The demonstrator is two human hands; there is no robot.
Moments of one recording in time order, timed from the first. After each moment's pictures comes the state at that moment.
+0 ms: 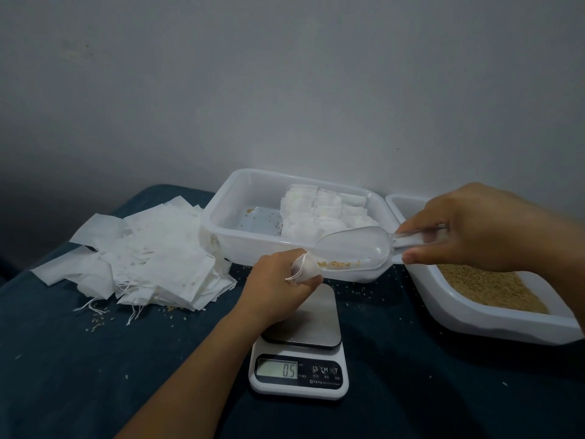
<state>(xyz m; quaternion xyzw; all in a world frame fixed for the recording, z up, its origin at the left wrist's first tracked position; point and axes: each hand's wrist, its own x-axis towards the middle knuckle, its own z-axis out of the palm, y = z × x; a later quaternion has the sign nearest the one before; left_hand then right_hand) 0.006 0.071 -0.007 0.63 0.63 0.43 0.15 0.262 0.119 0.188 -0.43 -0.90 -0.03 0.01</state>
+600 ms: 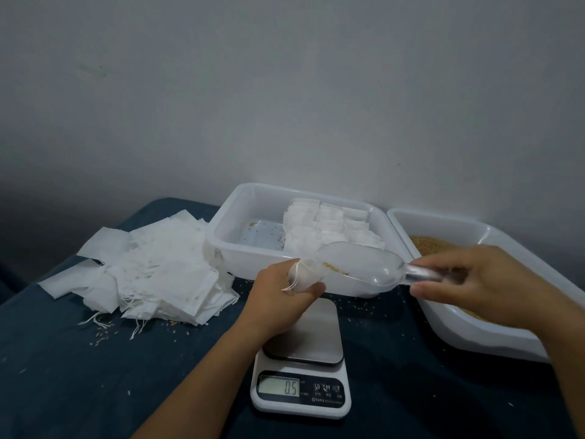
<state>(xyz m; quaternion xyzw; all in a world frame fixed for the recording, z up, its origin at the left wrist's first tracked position) 0.005 0.069 -0.003 0.58 0.60 0.51 0.22 0.297 0.117 0.130 -0.44 -0.87 0.16 0.18</state>
